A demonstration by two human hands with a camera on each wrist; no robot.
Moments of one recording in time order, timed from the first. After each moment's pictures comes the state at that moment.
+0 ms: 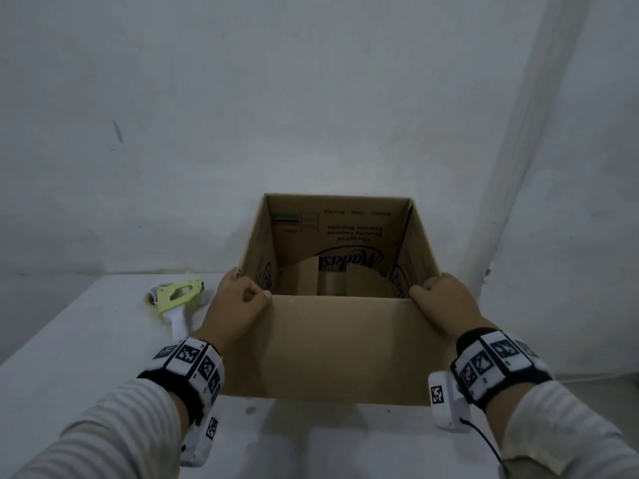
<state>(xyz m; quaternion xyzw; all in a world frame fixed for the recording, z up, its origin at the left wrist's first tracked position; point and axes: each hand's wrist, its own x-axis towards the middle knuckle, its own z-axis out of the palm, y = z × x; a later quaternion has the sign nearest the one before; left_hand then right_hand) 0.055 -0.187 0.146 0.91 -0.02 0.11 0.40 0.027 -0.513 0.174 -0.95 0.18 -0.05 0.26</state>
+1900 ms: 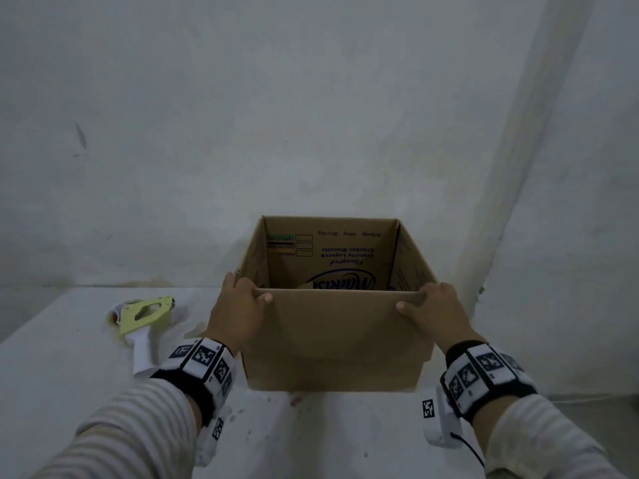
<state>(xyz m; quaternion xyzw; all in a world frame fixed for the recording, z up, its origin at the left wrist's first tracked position) 0.128 -0.255 0.144 0.95 0.03 0.08 0.30 0.088 -0.566 0.160 -0.94 0.19 -0.07 0.27</state>
